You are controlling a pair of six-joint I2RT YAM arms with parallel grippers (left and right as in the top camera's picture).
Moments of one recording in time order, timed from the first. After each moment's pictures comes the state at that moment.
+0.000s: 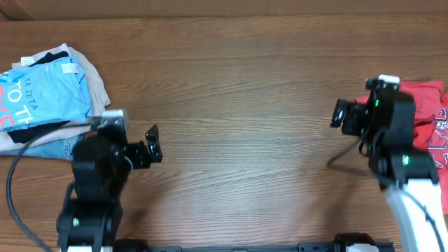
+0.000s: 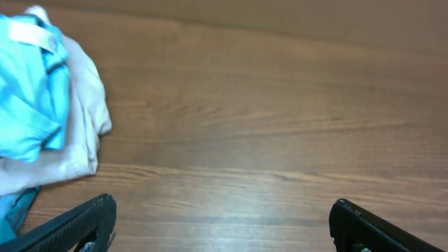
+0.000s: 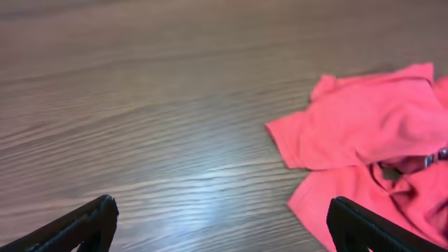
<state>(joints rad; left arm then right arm) -0.04 0.74 0.77 -0.58 0.05 -0.16 -0.02 1.09 0.98 -0.65 0.14 0.12</state>
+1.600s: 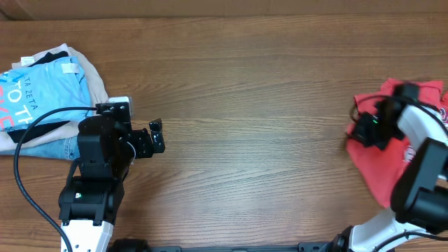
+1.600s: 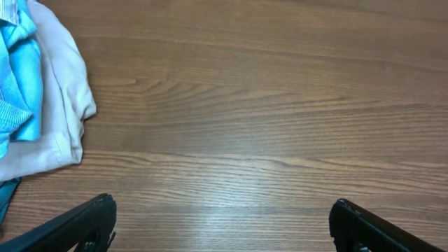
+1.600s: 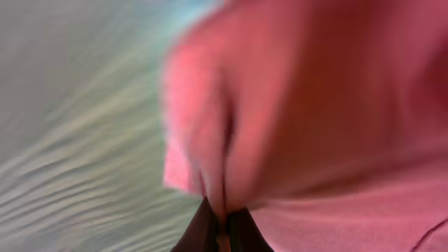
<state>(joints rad) -0.04 0.89 0.82 -0.59 0.07 -0.16 -0.34 1.84 1.15 -0.80 -0.23 0.20</state>
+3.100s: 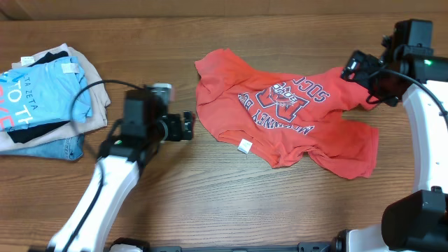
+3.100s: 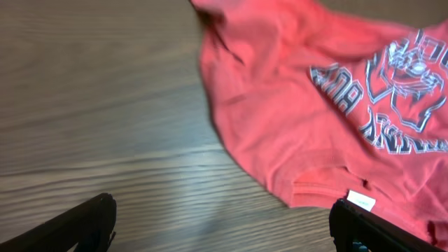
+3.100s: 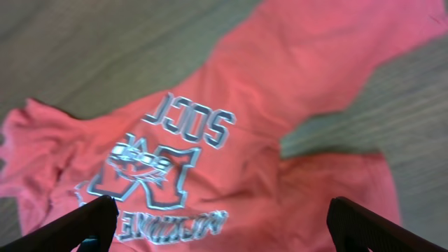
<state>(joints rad) -0.20 1.35 0.83 -0.33 0.19 -0.19 -0.17 1.66 1.58 -1.05 -0.10 0.35</state>
